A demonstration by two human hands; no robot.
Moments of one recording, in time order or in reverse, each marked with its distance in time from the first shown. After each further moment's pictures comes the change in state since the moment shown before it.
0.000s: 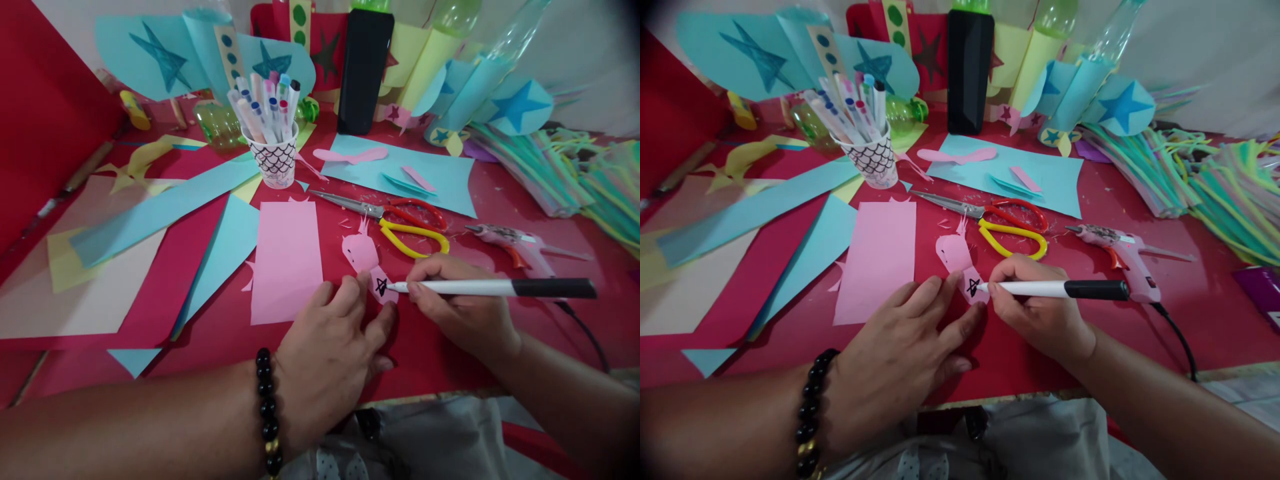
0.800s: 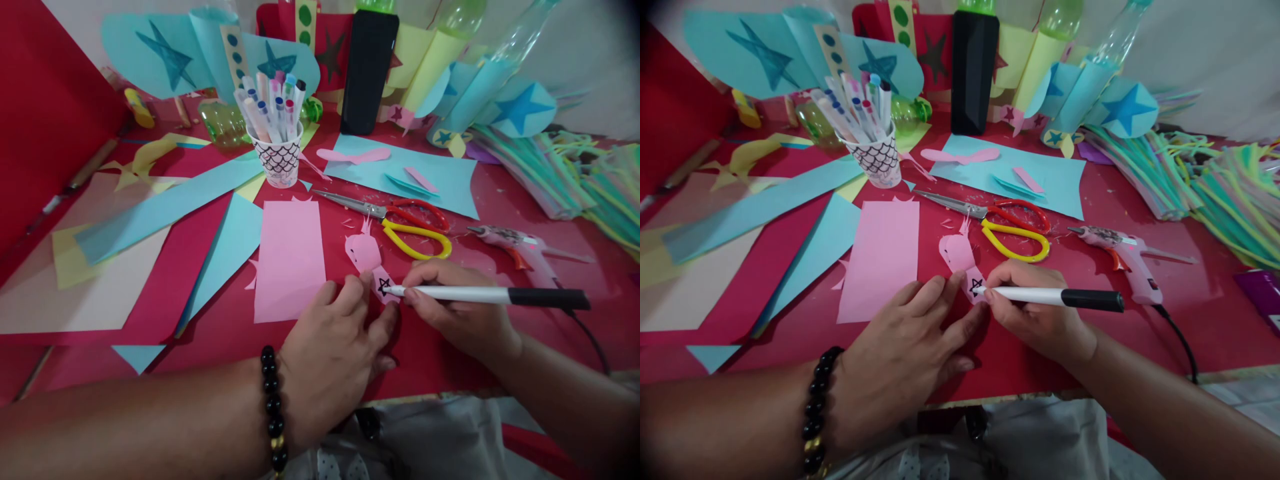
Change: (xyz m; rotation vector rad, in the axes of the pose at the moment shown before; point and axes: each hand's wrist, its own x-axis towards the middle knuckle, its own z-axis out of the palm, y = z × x) left_hand 0.000 0.000 0.000 0.006 -0.020 0.004; right_hand 0.000 0.001 0.002 -0.004 -0.061 -0.065
